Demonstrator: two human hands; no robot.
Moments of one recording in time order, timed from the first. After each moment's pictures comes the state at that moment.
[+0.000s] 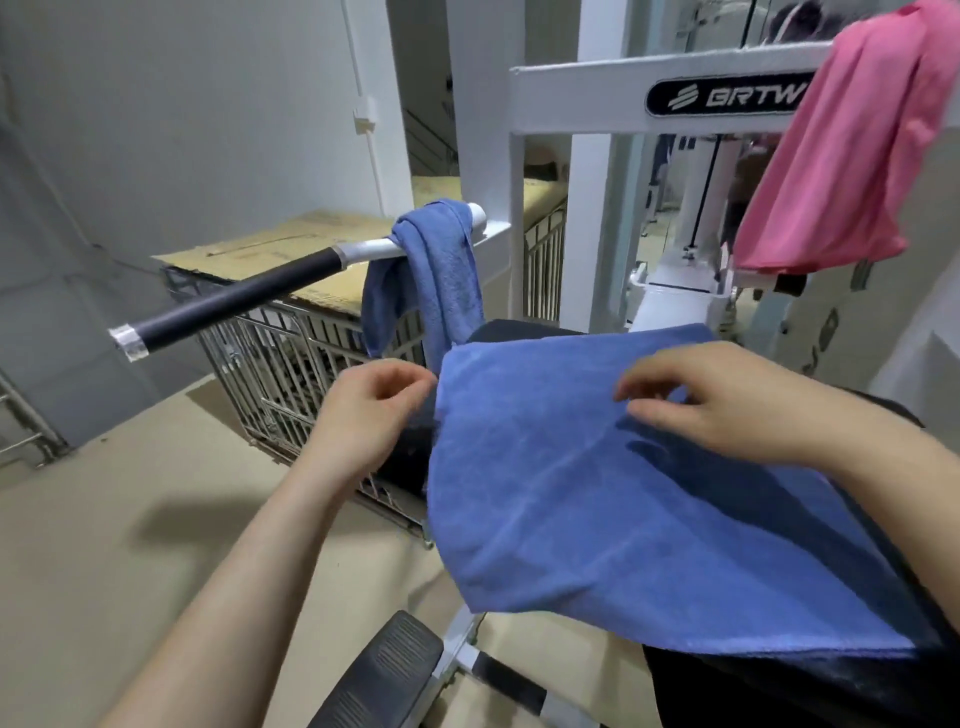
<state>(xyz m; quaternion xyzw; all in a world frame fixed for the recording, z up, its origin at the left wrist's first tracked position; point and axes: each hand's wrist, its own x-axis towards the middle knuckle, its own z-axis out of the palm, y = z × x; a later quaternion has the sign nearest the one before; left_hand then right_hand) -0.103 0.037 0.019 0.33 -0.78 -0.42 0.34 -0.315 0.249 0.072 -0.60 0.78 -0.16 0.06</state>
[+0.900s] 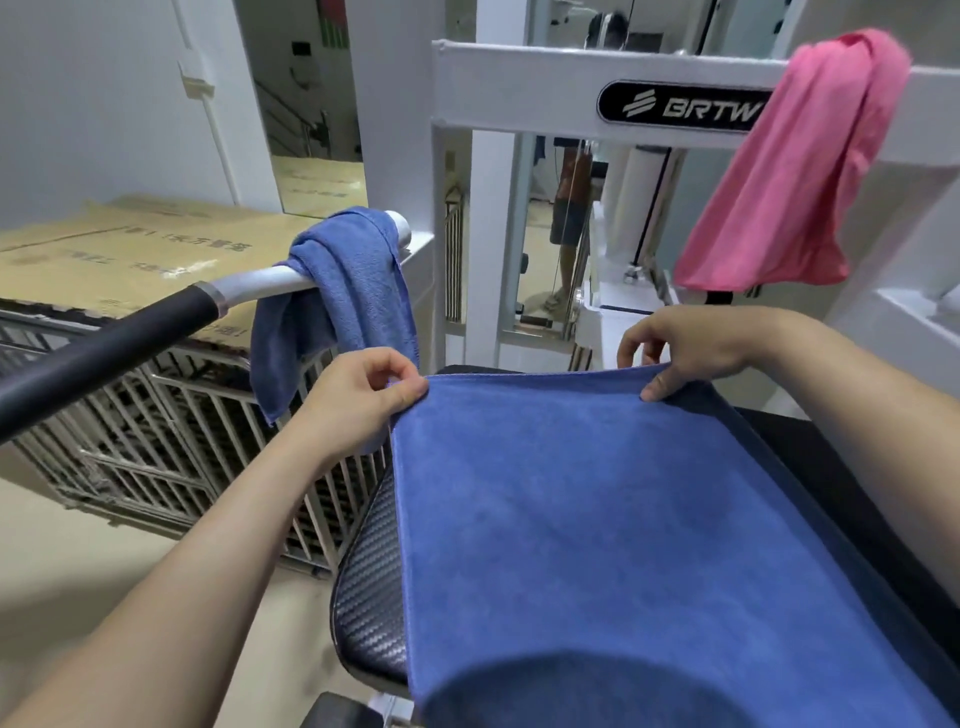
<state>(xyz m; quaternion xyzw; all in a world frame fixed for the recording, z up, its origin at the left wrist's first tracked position) -0.211 -0.096 0.005 0.18 -0.81 -0.52 0.22 -0.432 0.152 0.092 -0.42 0.89 0.01 0.18</state>
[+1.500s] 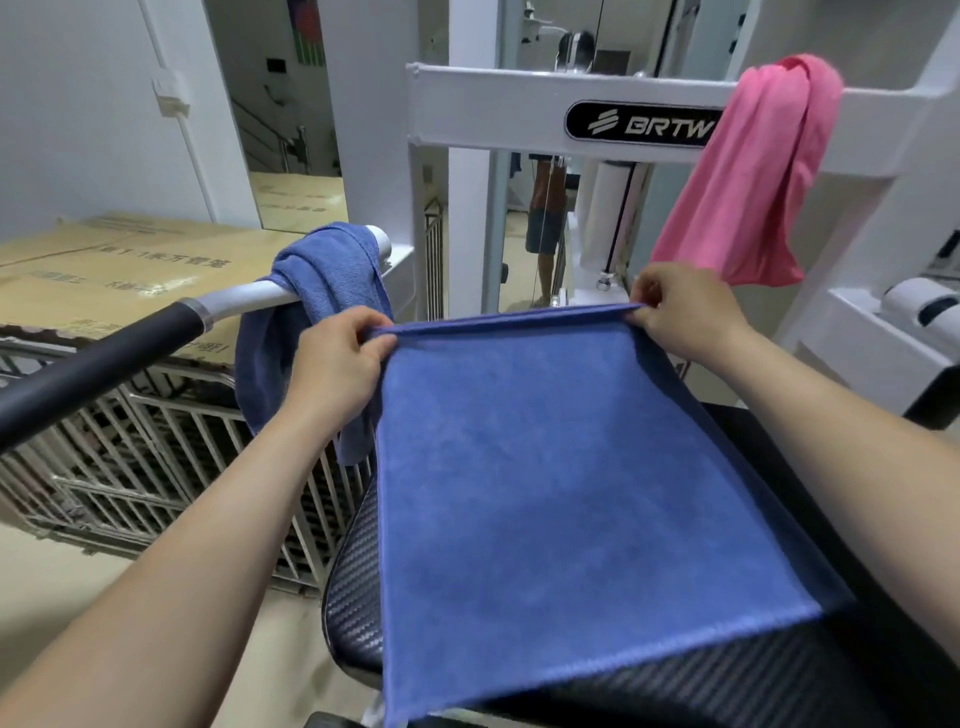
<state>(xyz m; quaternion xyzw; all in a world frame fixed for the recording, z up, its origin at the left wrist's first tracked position) -0.234 -0.100 0.031 0.24 -0.85 -0.30 0.36 -0.436 0.158 0.083 -0.31 0.92 -0.19 -0.16</state>
